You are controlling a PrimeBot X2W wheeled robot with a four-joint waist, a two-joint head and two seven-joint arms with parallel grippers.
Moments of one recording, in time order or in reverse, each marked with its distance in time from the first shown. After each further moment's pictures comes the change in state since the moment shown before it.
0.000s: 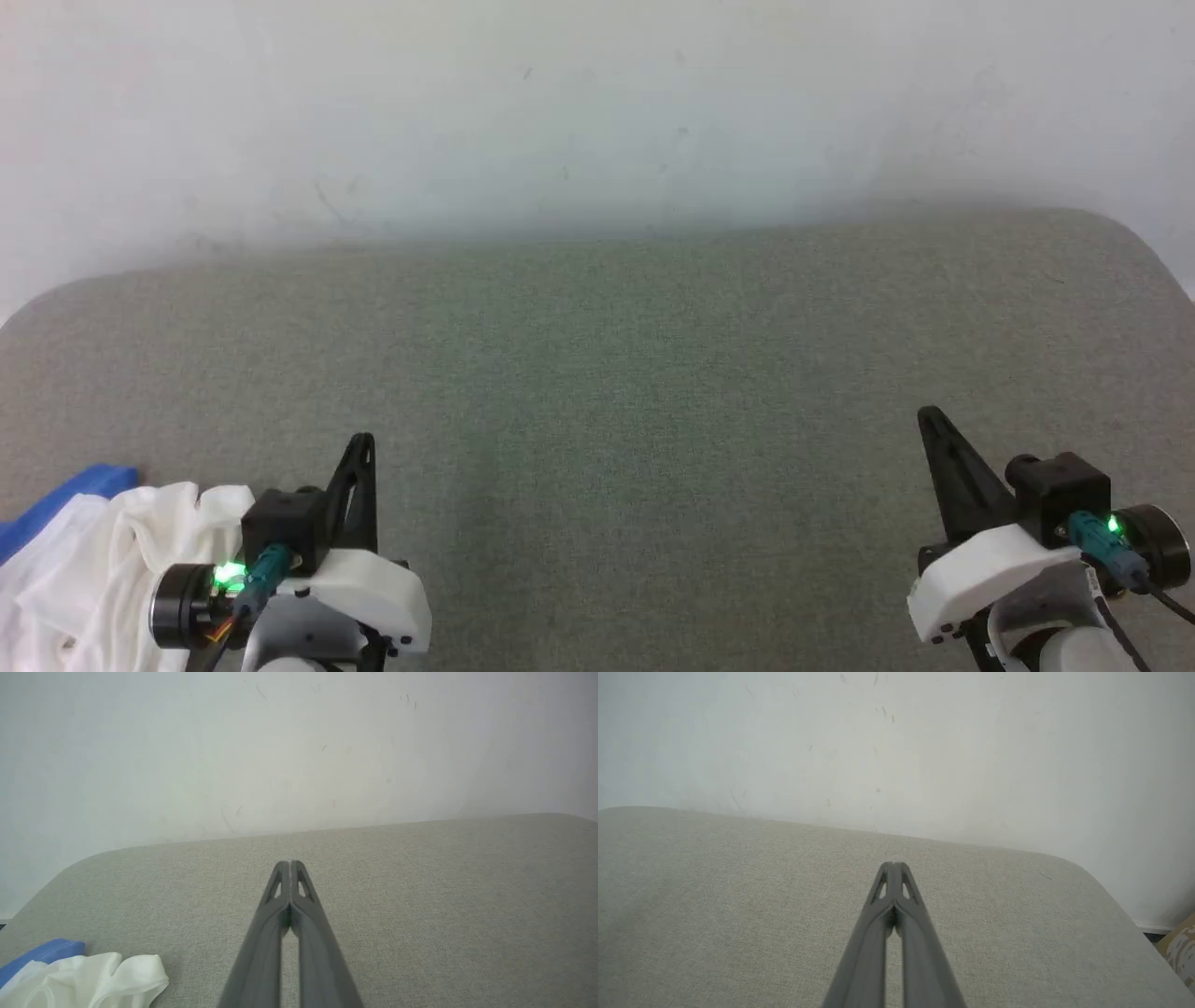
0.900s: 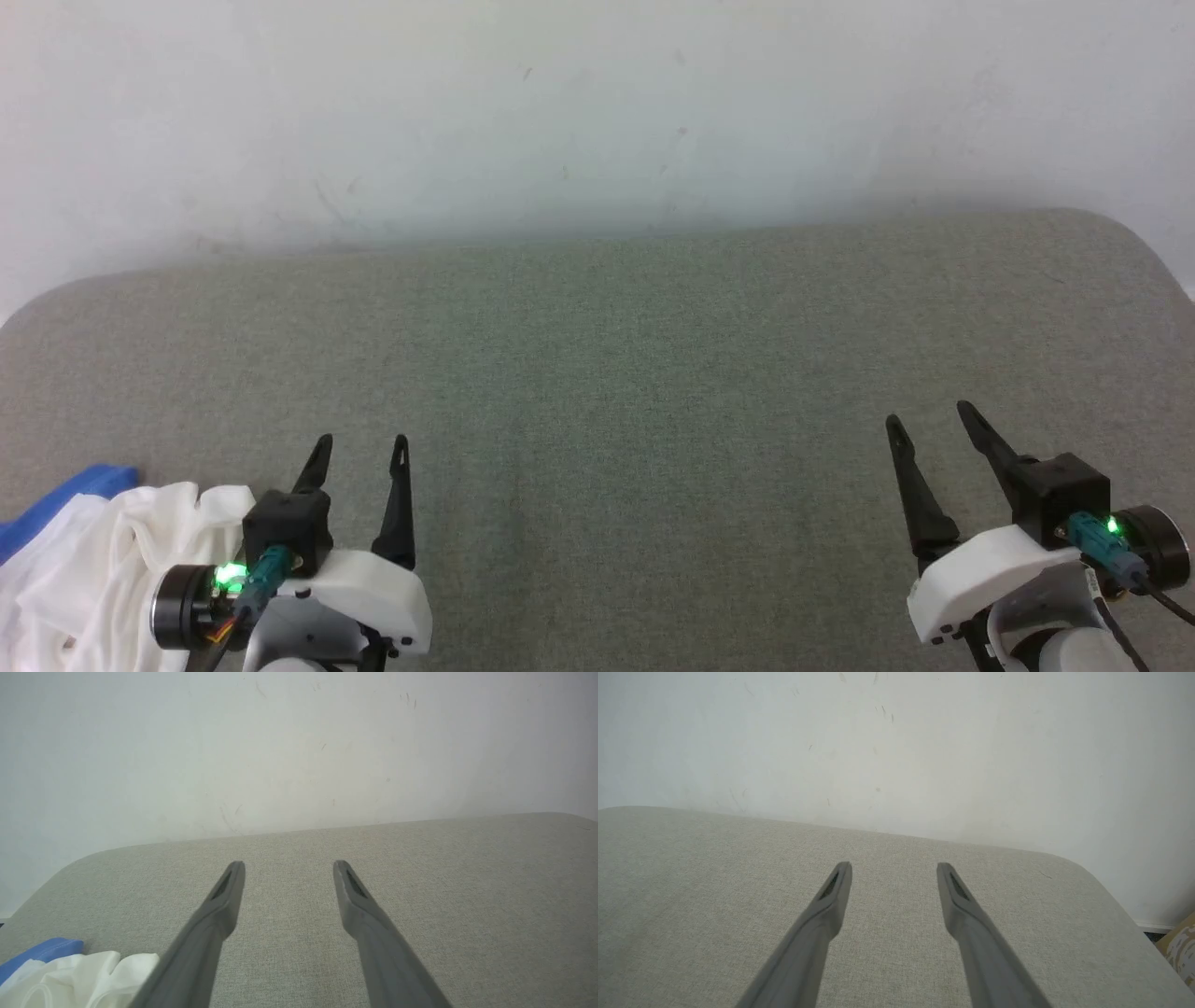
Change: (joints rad) left arm 0.000 0.000 -0.001 0.004 -0.001 0.000 -0.001; right arm 0.000 -0.001 0.000 0.004 0.001 0.000 -0.001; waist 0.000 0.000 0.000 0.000
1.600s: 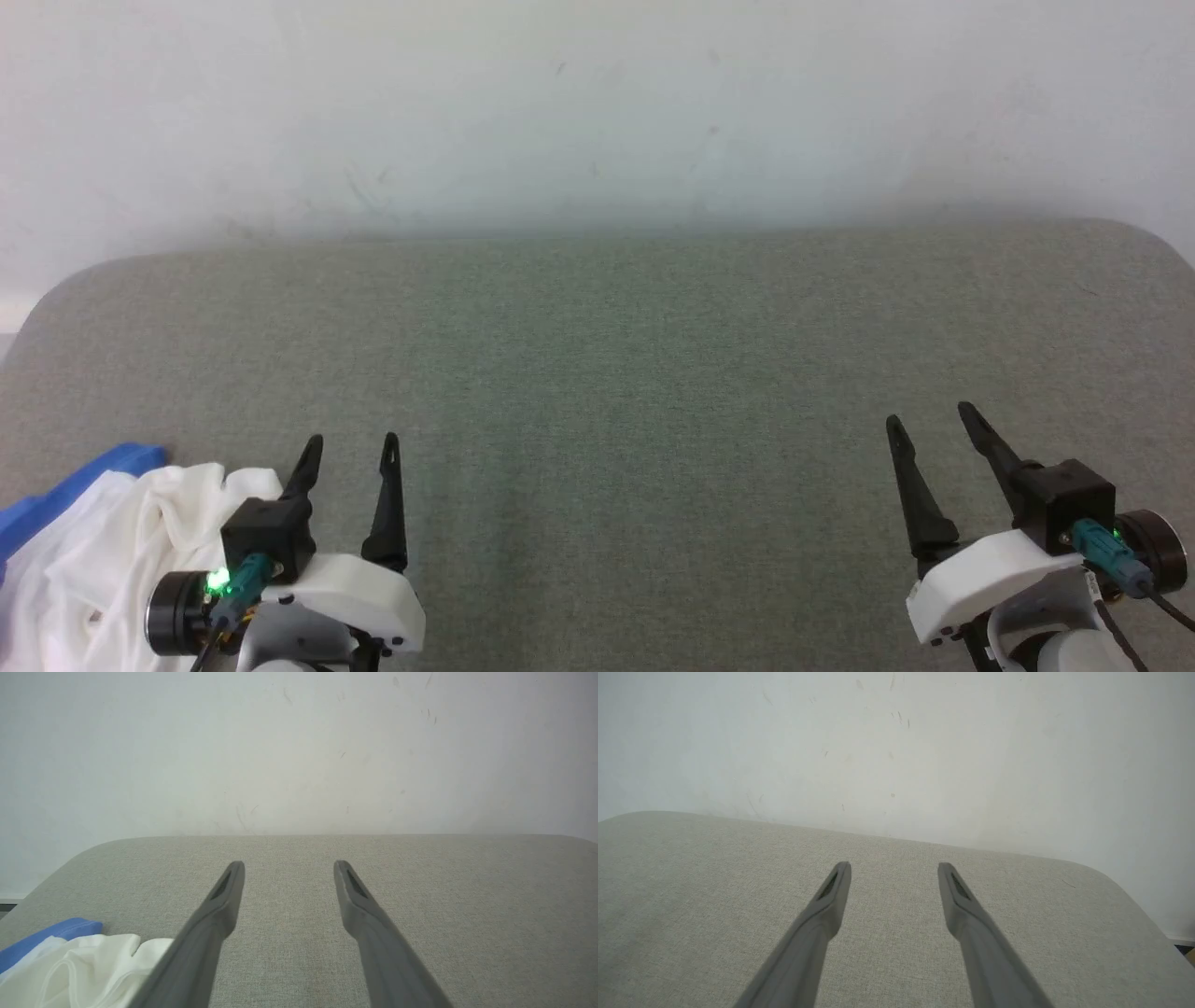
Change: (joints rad) left arm 0.000 0.000 0.014 0.017 -0.049 -0.008 -0.044; right arm -0.001 0.000 -0.001 0.022 0.019 0.000 -0.040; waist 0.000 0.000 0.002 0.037
